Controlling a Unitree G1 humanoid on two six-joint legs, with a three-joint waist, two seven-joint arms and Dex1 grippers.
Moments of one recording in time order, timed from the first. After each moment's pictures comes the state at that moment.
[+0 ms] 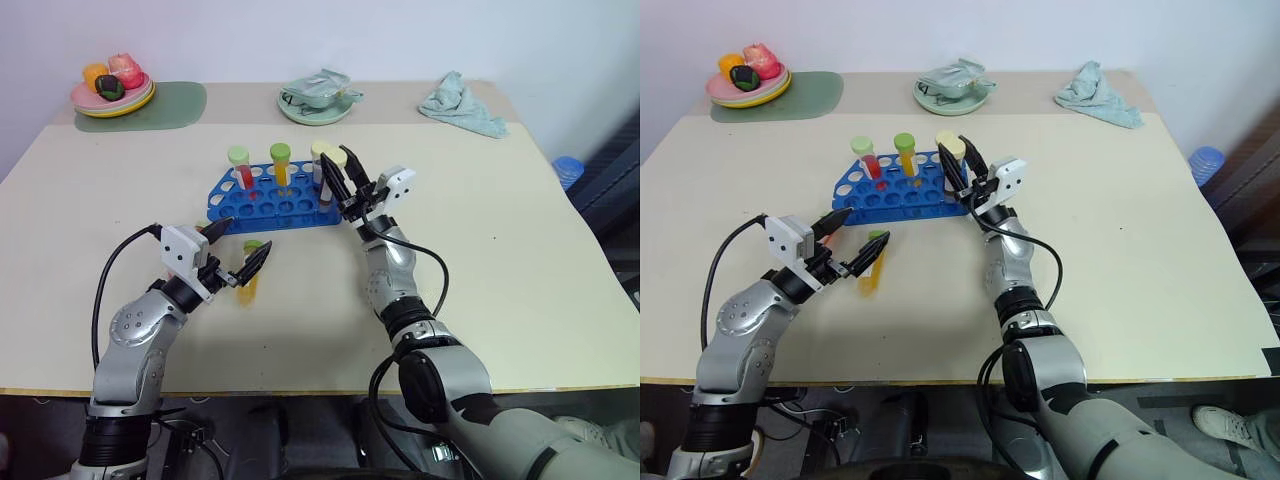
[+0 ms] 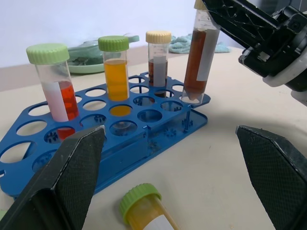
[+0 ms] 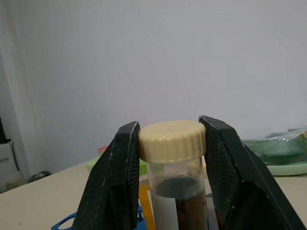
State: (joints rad) left arm -0.07 0.39 0.13 -0.25 -0.38 0.16 -0.61; right arm -0.85 0.12 -0.18 0.96 0.34 -0.65 0.71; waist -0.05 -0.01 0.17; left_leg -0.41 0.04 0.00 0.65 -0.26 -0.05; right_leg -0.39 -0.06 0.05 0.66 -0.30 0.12
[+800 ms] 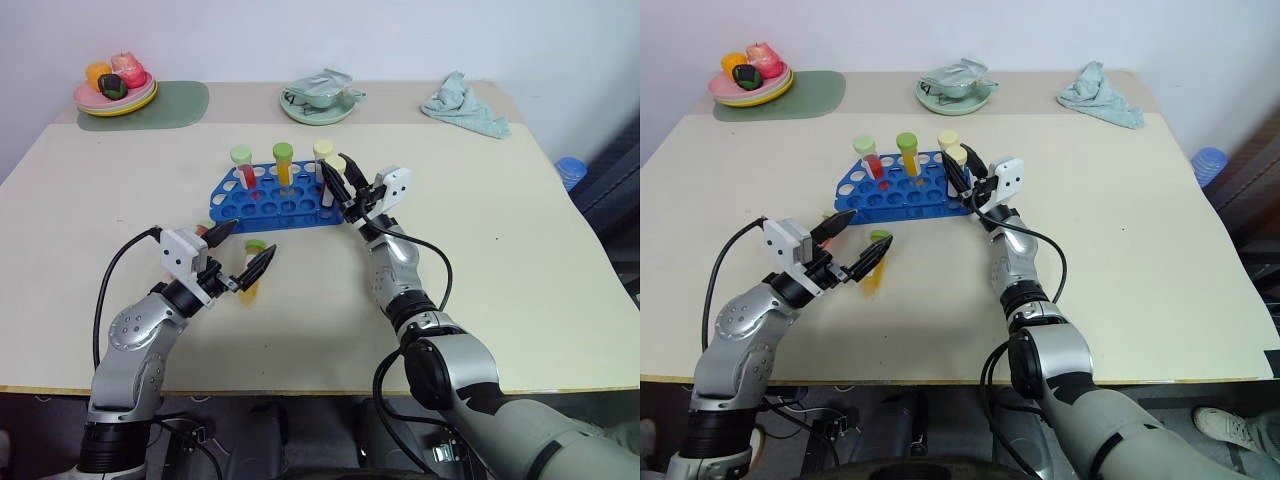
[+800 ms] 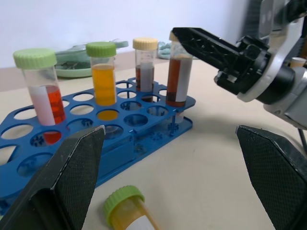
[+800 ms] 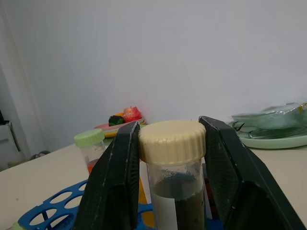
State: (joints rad) left arm -0.05 0.39 0.13 -0.30 -0.43 0.17 -0.65; right arm -0.89 0.07 -0.20 1.09 0.32 -0.64 0.71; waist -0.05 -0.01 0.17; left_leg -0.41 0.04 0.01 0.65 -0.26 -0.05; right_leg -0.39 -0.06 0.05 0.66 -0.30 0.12
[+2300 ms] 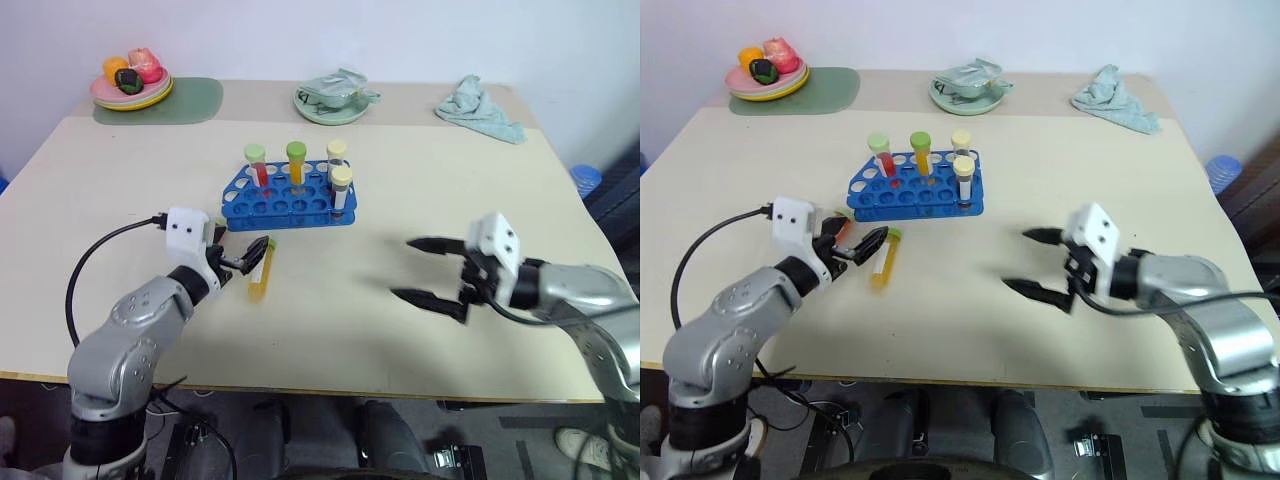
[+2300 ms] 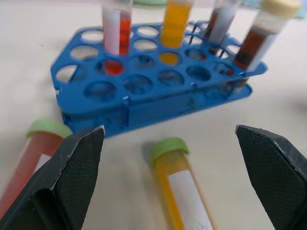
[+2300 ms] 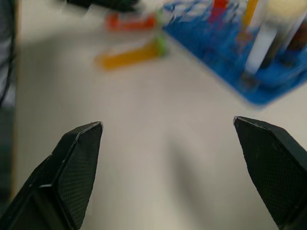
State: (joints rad) left arm -0.29 0.41 0.18 -0.55 -0.59 1.10 -0.17; right arm -0.10 -0.83 -0.21 -0.38 0.54 0.46 1.06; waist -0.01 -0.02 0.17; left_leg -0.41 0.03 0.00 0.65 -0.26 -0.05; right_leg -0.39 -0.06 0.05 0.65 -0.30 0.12
